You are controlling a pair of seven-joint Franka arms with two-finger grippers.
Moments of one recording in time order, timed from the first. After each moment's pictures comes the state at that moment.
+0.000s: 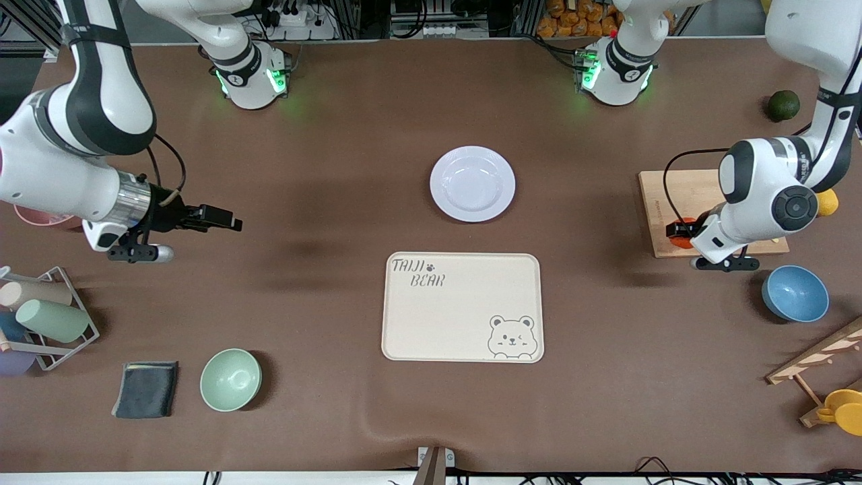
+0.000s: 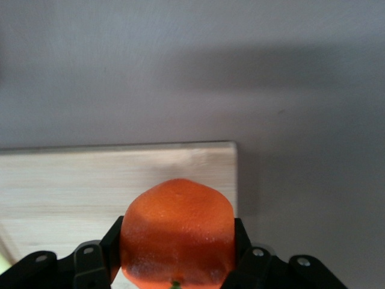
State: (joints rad) left arm 0.16 0.28 -0.09 -2.12 0.14 2.18 0.03; right arm 0.09 0.10 -0.04 -1.99 0.46 1.95 -0.02
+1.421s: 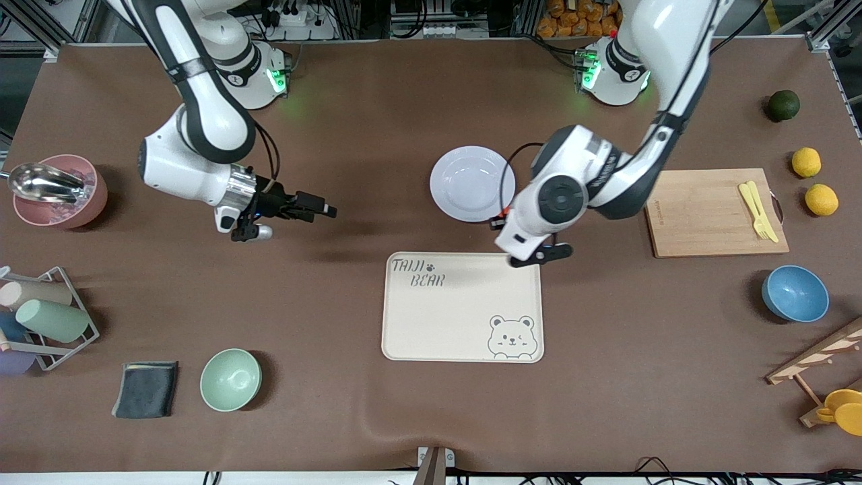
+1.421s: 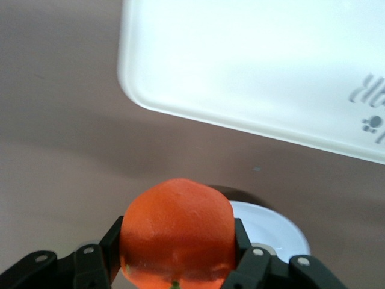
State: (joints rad) left arm -0.30 0.53 -0.35 -1.69 -0.02 1.95 -0.83; right arm 0.38 0.12 -0.04 -2.32 1.14 2.35 -0.36
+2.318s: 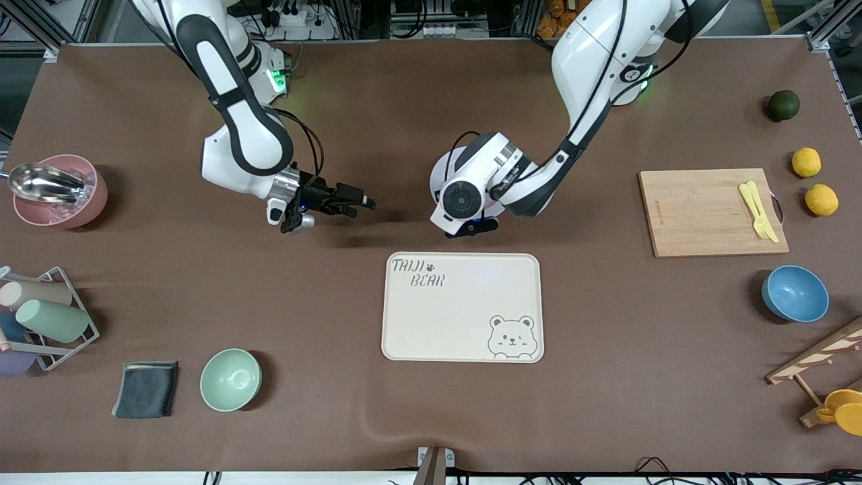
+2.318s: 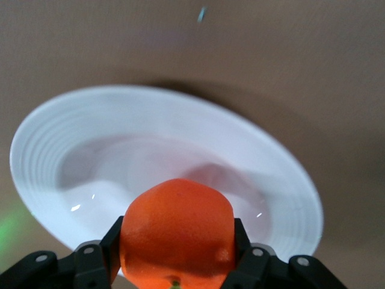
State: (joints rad) left arm -0.49 0.71 -0.35 -1.66 -0.09 1.88 -0.93; right arm 0.53 0.22 -0.04 -2.35 1.59 2.40 -0.73
